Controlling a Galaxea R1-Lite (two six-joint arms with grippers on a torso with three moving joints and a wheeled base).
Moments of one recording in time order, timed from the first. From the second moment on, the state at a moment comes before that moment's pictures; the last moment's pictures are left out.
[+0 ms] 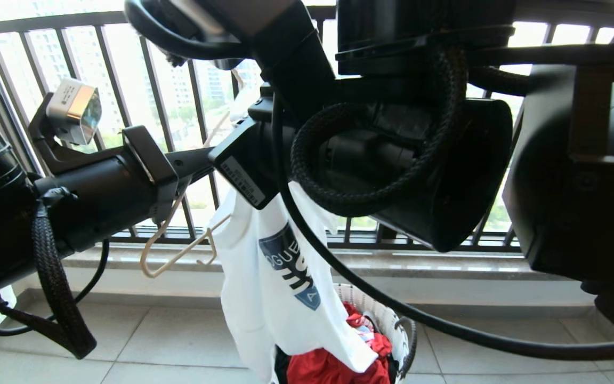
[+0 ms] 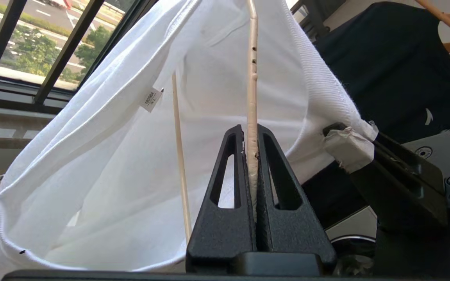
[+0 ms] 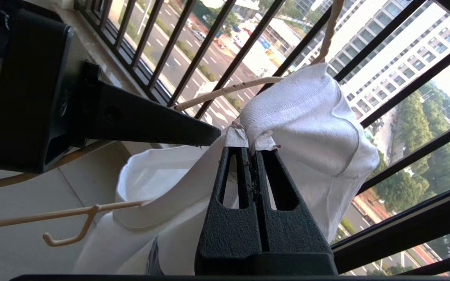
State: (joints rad) left arm -0.45 1.34 -0.78 -0.73 -0.29 -0.81; right arm 1.08 1.87 -1.76 -0.07 -0.46 -0.48
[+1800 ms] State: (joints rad) left arm -0.36 1.21 -0.66 -0.91 -0.57 -0.91; right arm 0.91 1.67 -1.44 -0.07 -0.53 -0.39
